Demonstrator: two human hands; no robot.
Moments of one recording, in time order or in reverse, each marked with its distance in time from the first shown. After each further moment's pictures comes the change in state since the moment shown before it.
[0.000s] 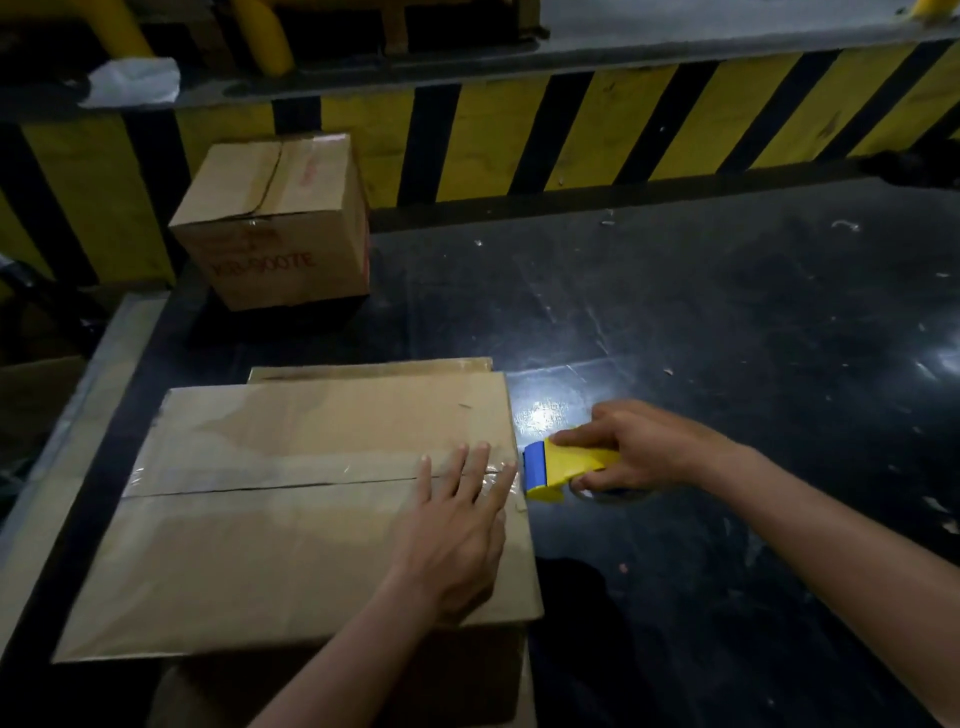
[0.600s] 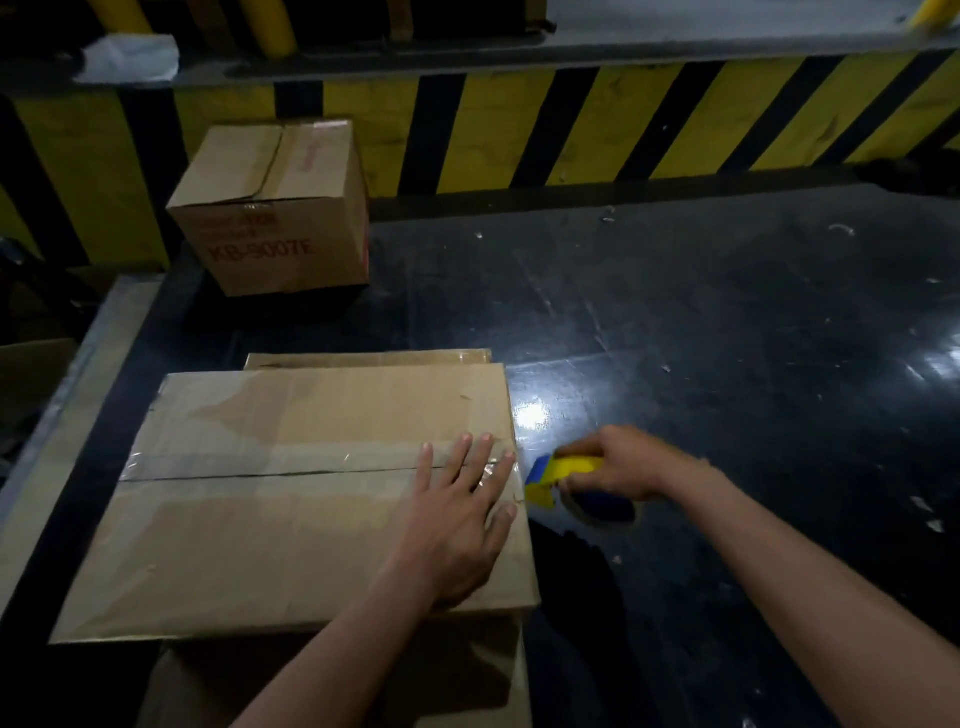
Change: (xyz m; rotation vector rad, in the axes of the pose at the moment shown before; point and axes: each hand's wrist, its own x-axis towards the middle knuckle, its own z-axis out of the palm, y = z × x) left_hand 0.004 -0.005 0.010 -0.082 0.059 0.007; right_hand 0.010 -0.006 0.033 0.206 -0.062 0.255
